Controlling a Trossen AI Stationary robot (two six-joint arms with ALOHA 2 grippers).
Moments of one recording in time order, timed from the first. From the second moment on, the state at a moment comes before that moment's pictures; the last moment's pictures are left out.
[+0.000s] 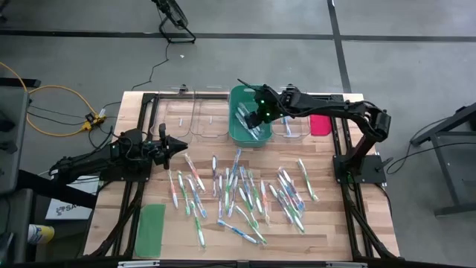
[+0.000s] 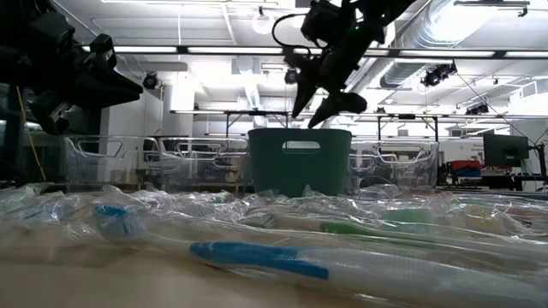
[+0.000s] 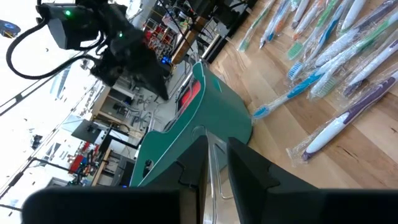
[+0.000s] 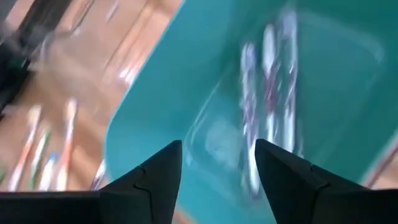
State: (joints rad) left arm 0.28 0.01 0.10 -0.18 0.12 1.02; right arm -0.39 1.68 1.34 -0.58 -0.05 0.67
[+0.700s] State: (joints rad) left arm 0.28 0.01 0.10 -0.18 0.12 1.02; right arm 0.06 1.58 1.34 -1.27 0.36 1.04
